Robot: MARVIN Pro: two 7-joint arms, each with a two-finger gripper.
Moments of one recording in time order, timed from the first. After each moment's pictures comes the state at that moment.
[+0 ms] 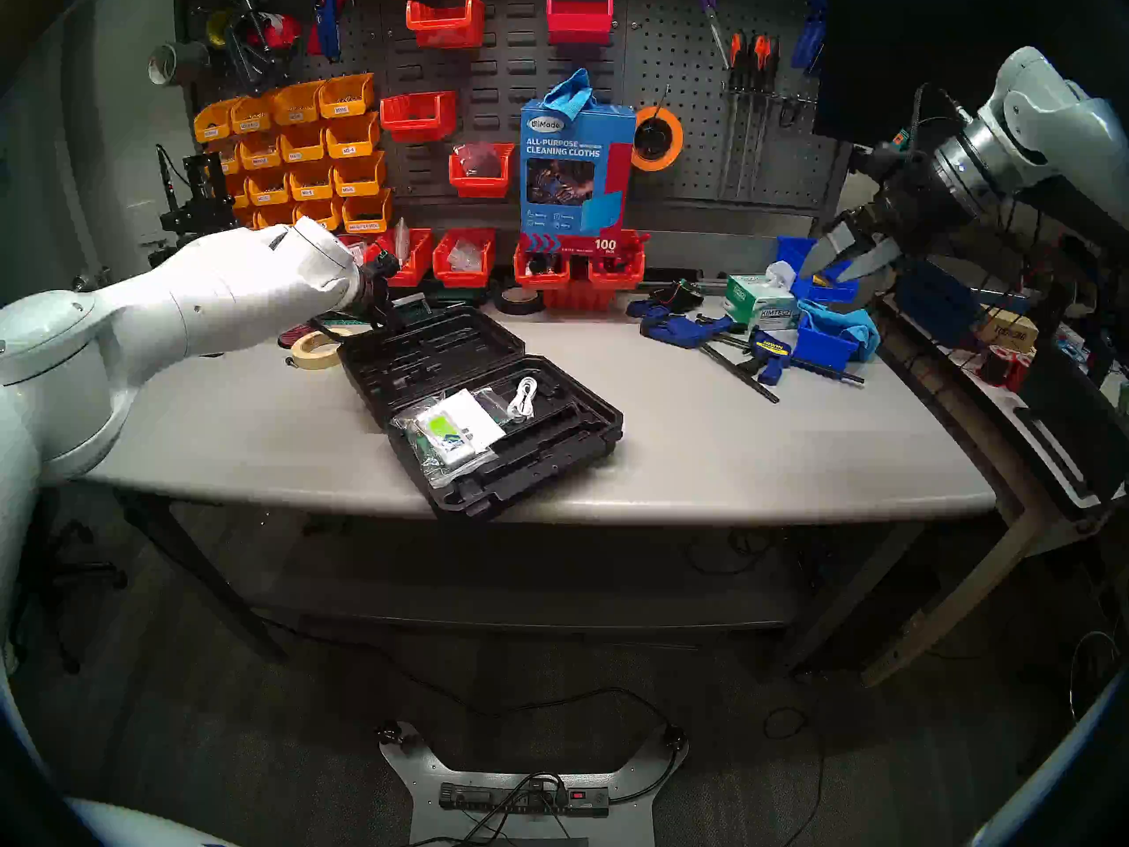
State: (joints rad) left arm 0.02 -1.09 0.18 -0.74 -1.08 0.51 -0.07; right arm 1.15 -0.59 -1.13 -1.26 1.57 0.96 0.87
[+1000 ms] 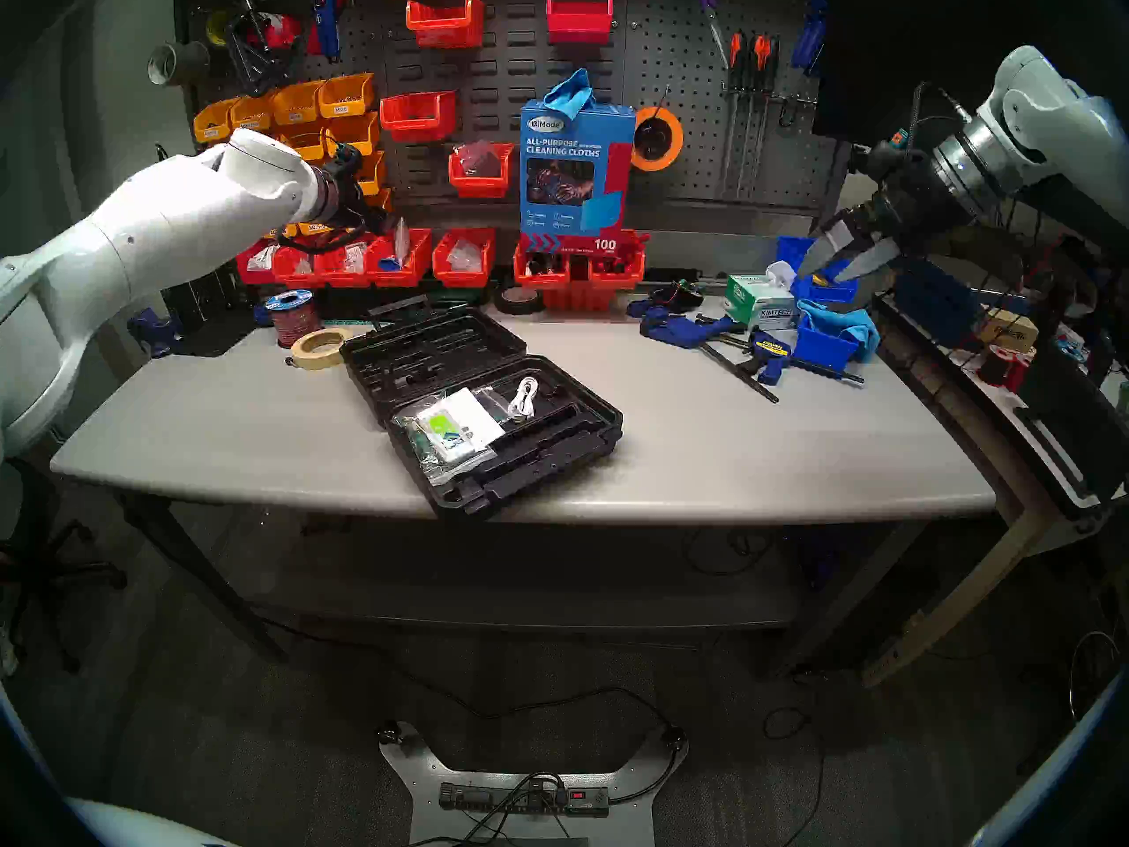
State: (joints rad) left arm -0.14 -0.94 0.02 -0.84 -1.12 0.44 -0.02; right arm 1.15 -0.60 -1.14 -1.27 1.59 0.96 0.87
